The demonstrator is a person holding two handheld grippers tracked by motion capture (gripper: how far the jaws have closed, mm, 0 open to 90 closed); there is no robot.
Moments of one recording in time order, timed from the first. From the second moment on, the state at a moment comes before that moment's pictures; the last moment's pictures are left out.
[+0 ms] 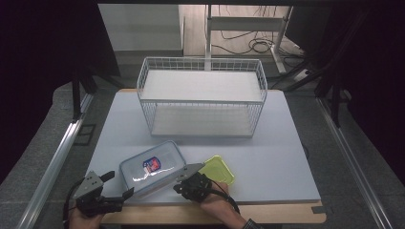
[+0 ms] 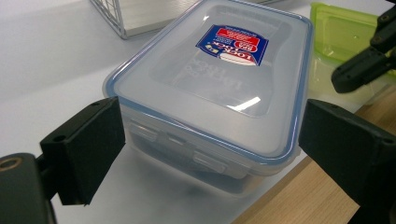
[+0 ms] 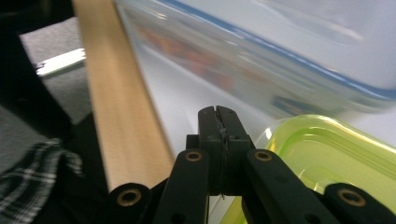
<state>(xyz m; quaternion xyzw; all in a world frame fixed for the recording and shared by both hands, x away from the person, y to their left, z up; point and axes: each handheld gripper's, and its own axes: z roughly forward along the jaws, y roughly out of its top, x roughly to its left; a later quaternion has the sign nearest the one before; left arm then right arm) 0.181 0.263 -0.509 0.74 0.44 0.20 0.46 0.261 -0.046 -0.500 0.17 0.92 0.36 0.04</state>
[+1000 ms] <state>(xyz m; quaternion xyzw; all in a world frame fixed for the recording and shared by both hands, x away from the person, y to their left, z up) 0.182 0.262 -0.511 0.74 0.45 0.20 0.46 0.316 -0.133 -0.492 0.31 0.89 0.33 0.12</state>
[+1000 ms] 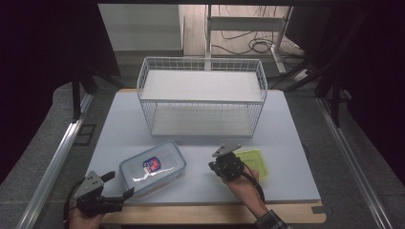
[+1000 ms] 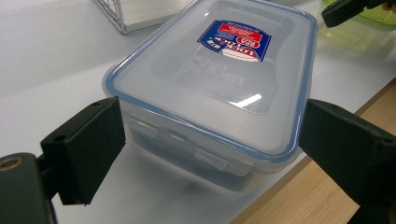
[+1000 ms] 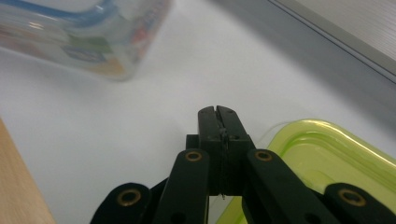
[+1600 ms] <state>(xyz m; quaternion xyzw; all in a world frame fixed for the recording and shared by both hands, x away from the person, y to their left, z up) 0.182 0.259 -0.512 0.75 0.44 0.20 0.45 0.326 -0.212 -0.484 0.37 0.86 0.30 0.14</state>
